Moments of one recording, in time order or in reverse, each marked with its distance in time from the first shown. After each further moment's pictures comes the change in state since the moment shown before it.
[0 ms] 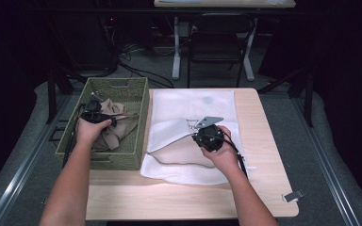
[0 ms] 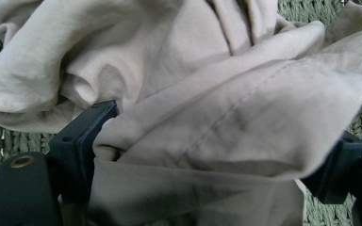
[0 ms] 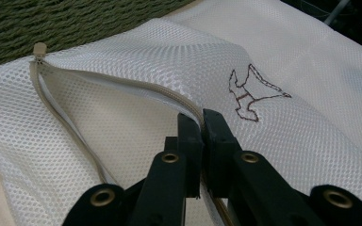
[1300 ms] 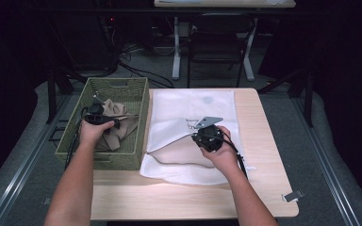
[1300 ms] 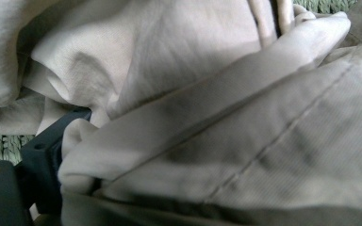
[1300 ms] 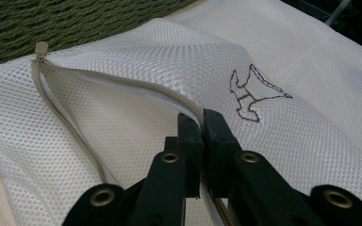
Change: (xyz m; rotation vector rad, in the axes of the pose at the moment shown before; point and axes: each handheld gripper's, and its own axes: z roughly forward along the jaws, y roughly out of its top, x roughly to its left) left arm -0.002 -0.003 0.018 0.026 -0.026 -0.035; right arm 0.001 0.000 0.001 -0.001 0.002 -0.006
